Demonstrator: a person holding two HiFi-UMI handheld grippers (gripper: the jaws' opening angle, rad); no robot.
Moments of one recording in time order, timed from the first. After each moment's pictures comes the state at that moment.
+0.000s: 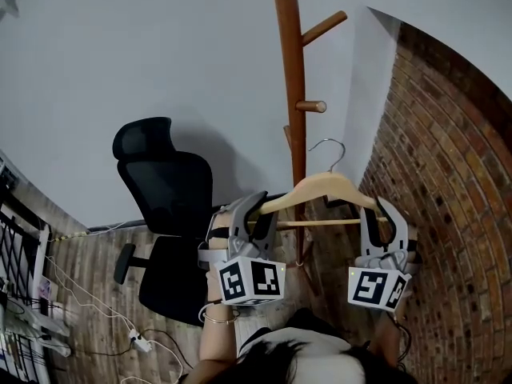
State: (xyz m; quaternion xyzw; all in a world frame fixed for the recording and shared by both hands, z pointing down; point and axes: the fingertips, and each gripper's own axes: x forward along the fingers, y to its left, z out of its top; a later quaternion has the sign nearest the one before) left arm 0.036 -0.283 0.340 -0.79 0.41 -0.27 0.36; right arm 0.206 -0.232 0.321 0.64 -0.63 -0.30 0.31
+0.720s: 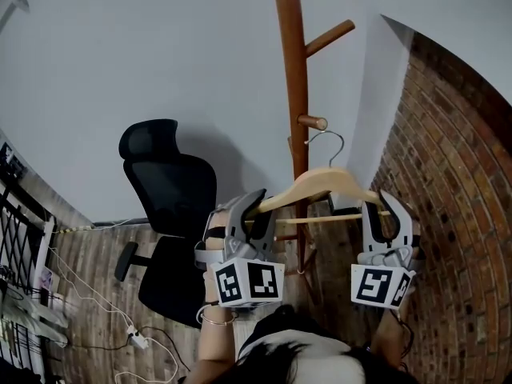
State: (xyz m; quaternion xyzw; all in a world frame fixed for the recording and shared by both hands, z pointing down) left arm 0.039 -0.303 0.310 -0.78 0.45 -0.26 0.35; right arm 0.210 -0.270 0.292 0.63 -0.65 -0.32 0.28
